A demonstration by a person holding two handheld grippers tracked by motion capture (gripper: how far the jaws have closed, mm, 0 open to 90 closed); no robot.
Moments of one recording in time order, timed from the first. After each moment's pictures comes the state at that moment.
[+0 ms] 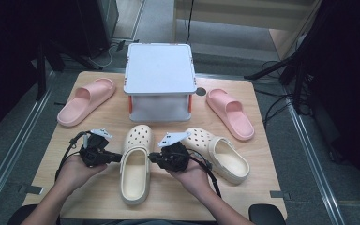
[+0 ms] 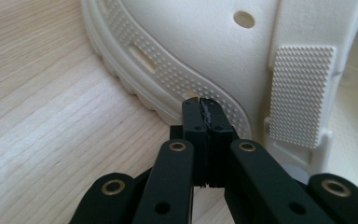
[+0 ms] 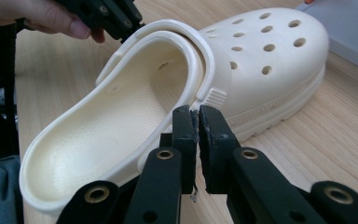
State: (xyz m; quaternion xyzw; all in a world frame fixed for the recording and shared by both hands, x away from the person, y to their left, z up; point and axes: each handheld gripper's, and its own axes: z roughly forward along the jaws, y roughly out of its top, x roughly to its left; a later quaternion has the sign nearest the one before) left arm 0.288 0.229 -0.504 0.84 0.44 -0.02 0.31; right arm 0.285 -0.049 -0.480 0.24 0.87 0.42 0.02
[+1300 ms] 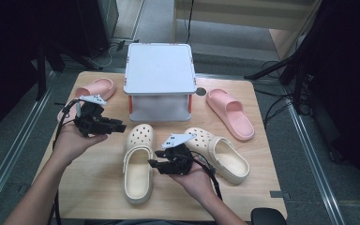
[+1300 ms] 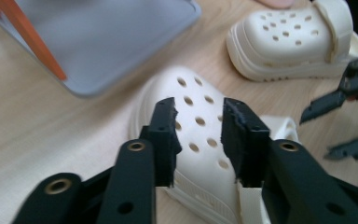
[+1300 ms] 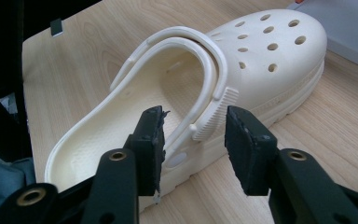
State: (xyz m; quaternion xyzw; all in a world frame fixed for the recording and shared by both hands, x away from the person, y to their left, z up) left arm 0.338 0.237 -0.417 0.82 0.41 0.03 0.40; right arm 0.275 -0.056 -0.473 0.26 0.87 0.43 0.02
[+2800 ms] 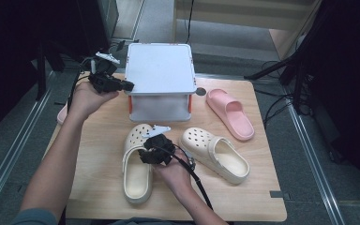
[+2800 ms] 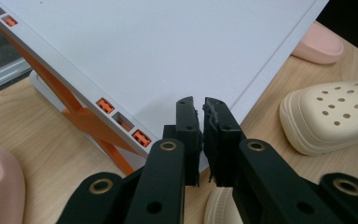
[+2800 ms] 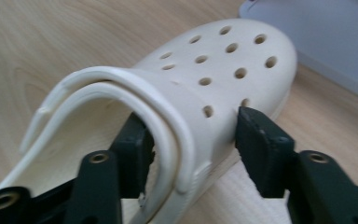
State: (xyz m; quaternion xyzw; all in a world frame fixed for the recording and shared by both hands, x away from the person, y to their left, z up) left arm 0.442 0.221 -0.376 0.83 0.39 0.08 0.40; right arm 0.298 0.000 -0.482 0.33 0.87 0.36 0.11
